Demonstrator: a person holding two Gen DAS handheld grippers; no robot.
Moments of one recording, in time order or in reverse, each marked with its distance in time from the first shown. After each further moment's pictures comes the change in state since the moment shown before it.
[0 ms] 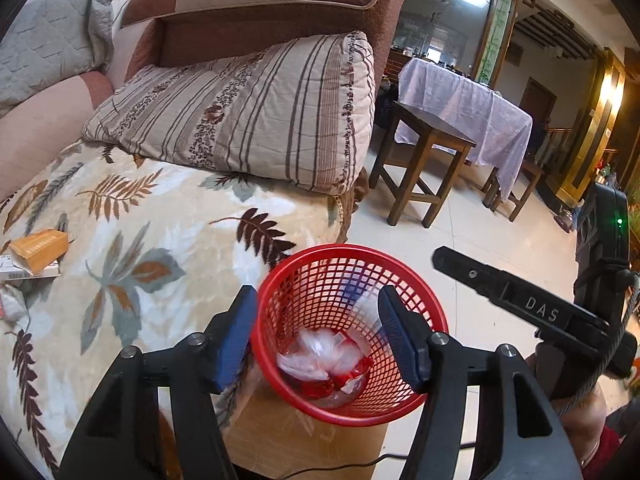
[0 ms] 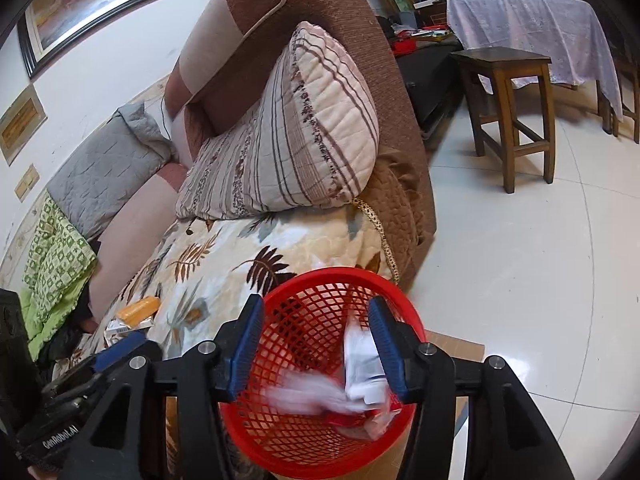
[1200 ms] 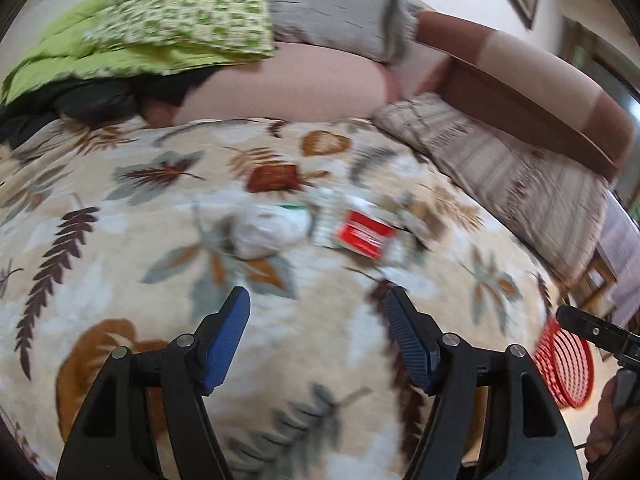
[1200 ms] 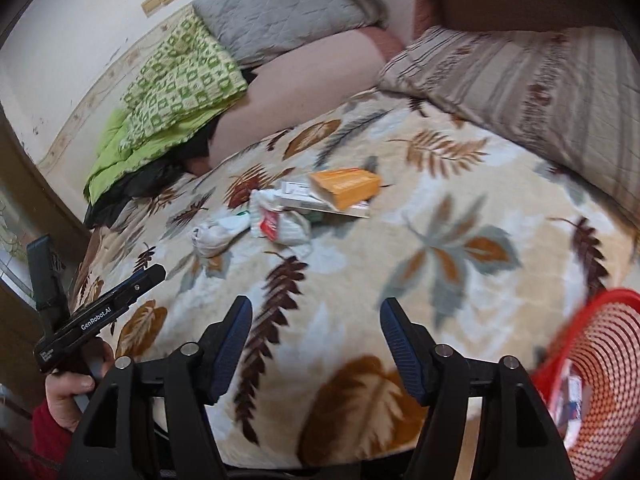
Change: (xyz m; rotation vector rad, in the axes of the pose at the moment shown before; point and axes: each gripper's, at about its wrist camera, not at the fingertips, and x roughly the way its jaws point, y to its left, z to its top) left arm -0.196 0.325 -0.113 -0.514 -0.125 0.500; right arm 0.098 0.302 -0.086 -0.479 0.391 0.365
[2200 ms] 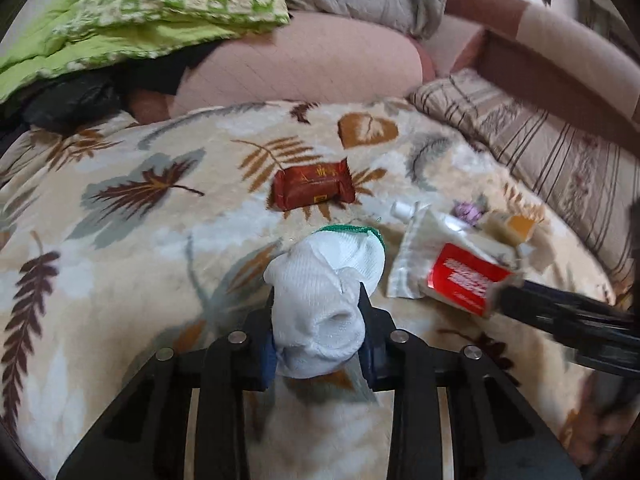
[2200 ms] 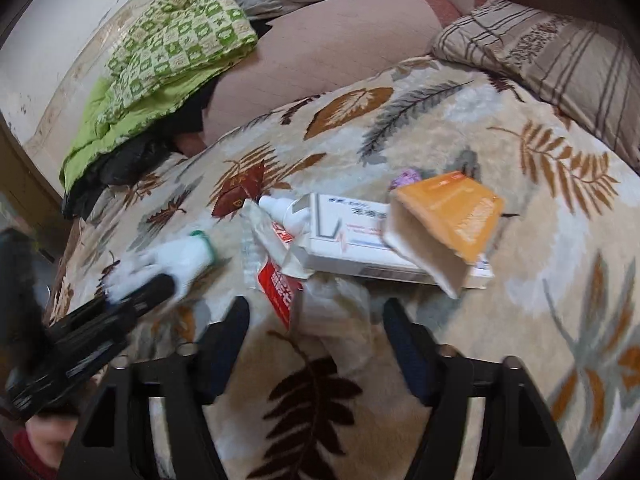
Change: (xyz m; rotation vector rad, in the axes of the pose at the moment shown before) left arm 0.109 0.032 0.037 0.051 0.046 0.065; right arm 0.183 0.027 0.056 -0.062 0.081 0.050
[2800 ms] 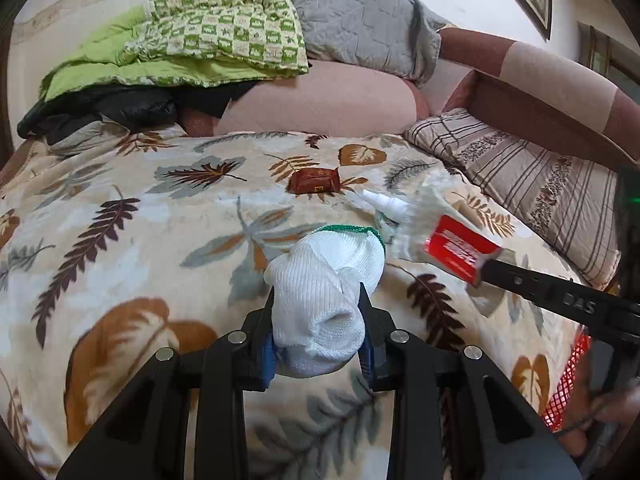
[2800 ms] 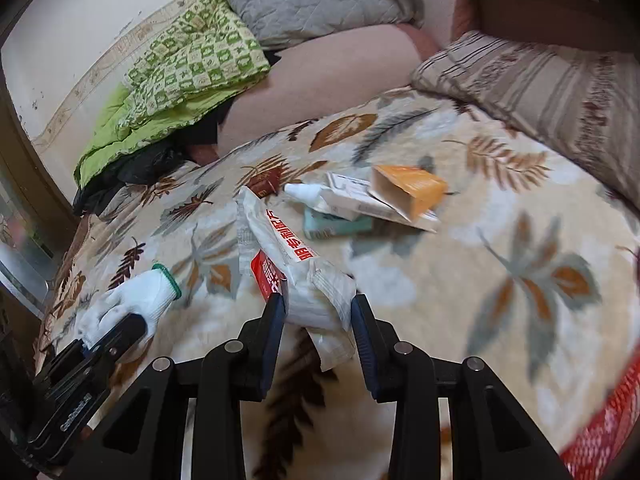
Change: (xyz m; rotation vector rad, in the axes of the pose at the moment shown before) left arm -0.118 -0.026 -0.086 -0.053 -0.152 0.052; right arm -0.103 0.029 -0.068 -0.008 -0.118 -0.077
